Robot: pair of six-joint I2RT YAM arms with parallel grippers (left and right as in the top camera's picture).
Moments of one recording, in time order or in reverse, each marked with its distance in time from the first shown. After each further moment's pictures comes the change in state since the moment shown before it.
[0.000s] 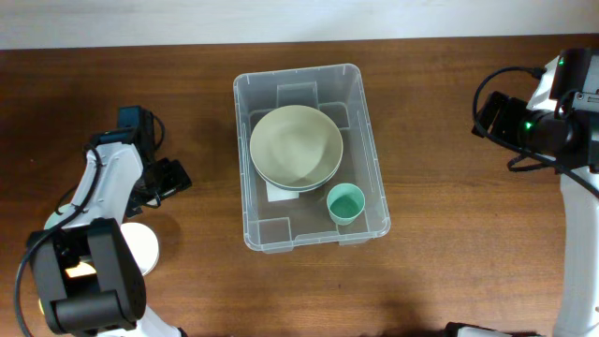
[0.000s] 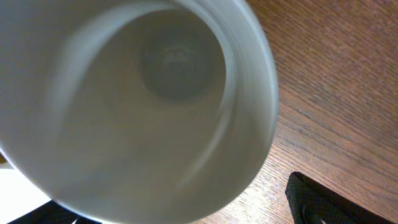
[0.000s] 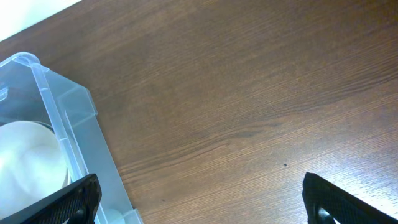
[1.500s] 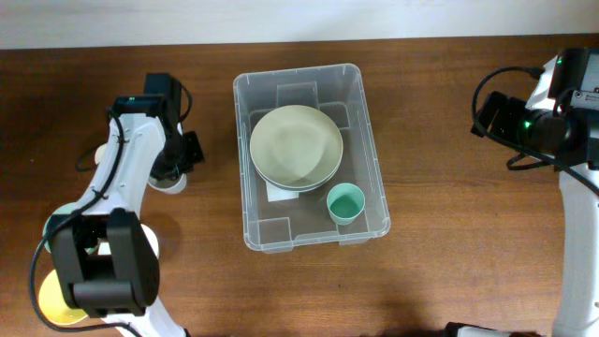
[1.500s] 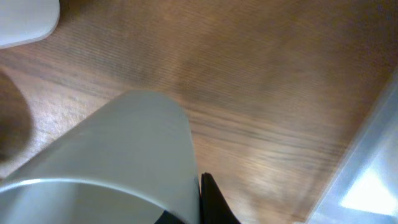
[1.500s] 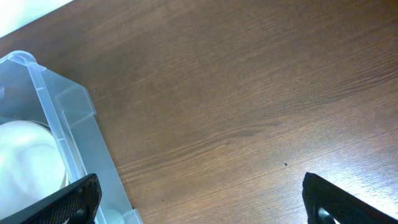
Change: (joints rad) left arm -0.154 0.075 0.285 -0.160 0.052 0.071; right arm 0.000 0.011 0.000 0.000 0.000 0.000
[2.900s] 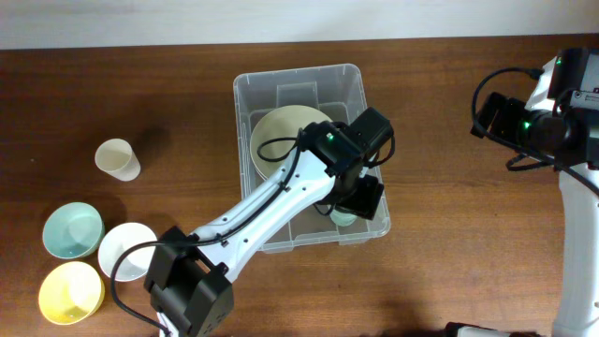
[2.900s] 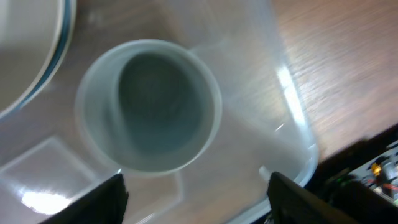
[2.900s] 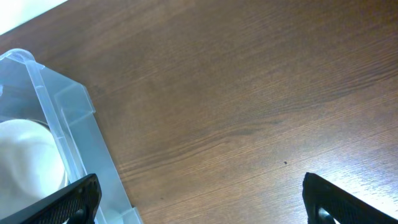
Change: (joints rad) left arm -0.799 0.075 0.272 -0.089 0.239 -0.080; right arm 0.000 0.000 0.000 -0.008 0.000 -0.002
